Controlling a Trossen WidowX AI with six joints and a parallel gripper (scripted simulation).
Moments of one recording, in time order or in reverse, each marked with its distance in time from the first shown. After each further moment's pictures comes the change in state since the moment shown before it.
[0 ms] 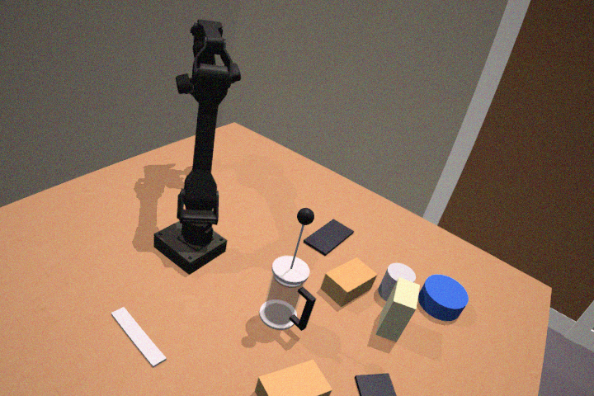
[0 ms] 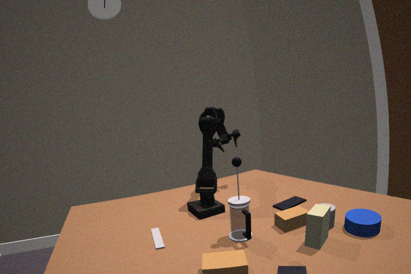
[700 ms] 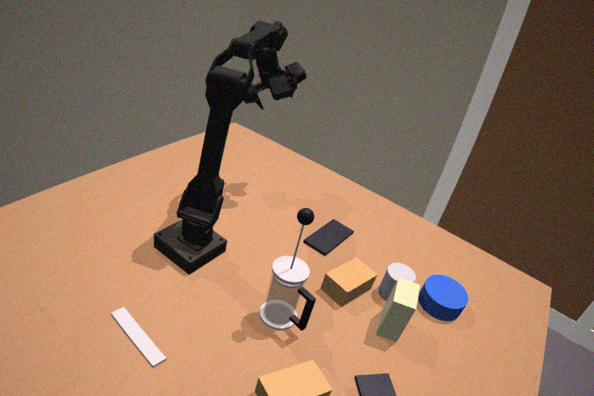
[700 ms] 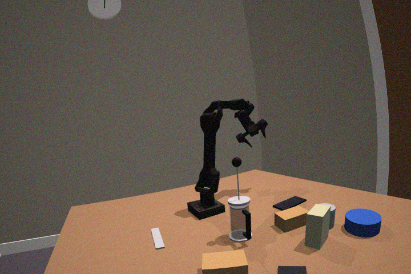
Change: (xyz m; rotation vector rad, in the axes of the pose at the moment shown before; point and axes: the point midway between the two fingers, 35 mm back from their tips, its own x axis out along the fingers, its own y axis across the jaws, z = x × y) arm -0.029 0.172 0.105 -0.142 -0.056 0.156
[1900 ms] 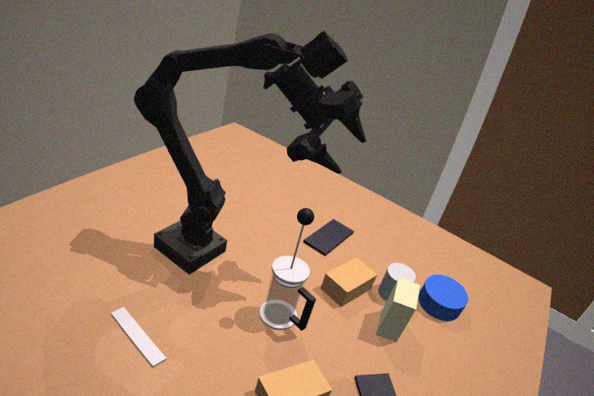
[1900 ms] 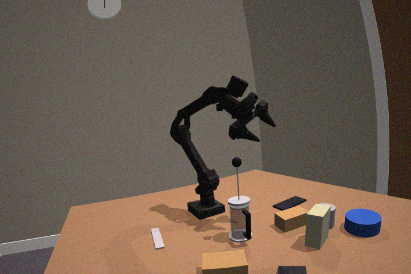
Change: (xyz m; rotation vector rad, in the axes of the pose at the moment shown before) arm -0.210 0.002 0.399 -0.536 -0.785 0.112
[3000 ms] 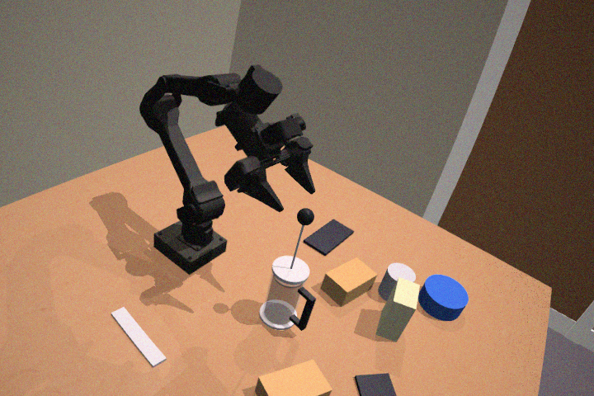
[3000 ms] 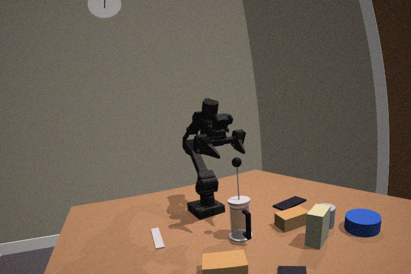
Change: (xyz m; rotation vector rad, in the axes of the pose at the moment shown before) arm -0.023 -0.139 -0.013 -0.348 -0.285 -0.347
